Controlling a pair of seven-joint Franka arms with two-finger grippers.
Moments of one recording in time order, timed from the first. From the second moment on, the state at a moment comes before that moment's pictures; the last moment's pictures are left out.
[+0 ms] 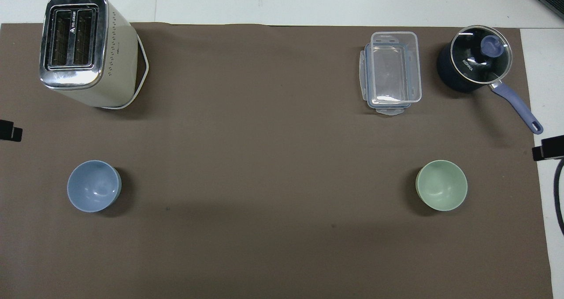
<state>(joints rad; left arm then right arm) -0.04 -0.06 0.05 -1.52 0.00 1.50 0.14 0.02 -0.08 -0.10 -1.50 -0.02 1.38 -0.03</state>
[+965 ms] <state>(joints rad) -0.04 -0.07 0.06 -1.53 0.00 1.50 0.15 0.02 -0.11 -0.10 -1.54 -0.02 1.38 -0.03</state>
